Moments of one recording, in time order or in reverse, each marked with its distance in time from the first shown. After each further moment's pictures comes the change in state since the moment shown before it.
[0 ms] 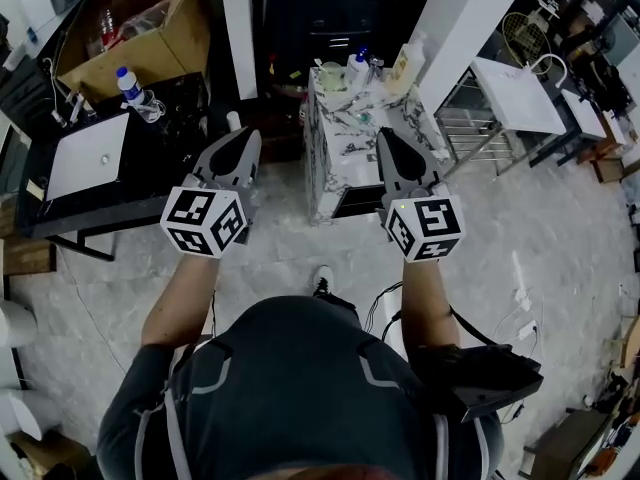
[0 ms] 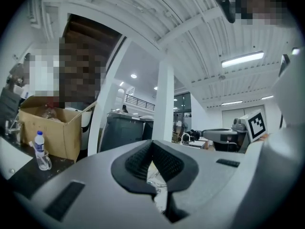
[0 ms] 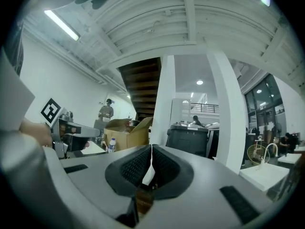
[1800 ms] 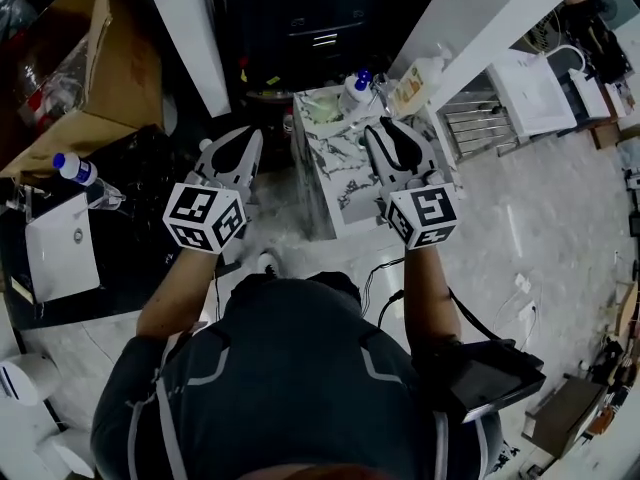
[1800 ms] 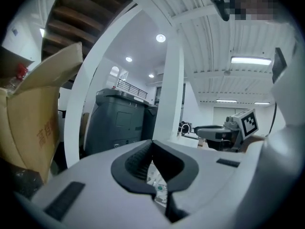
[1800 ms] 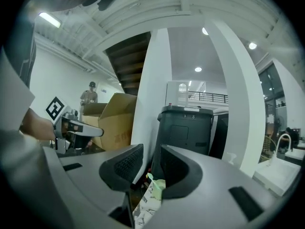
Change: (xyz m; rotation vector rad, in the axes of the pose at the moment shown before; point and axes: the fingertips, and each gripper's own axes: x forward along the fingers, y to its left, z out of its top) left arm 0.292 0.173 -0.067 -0.061 0.152 -0.141; right arm 0.285 -0.145 -0.107 0.036 0.141 -0.012
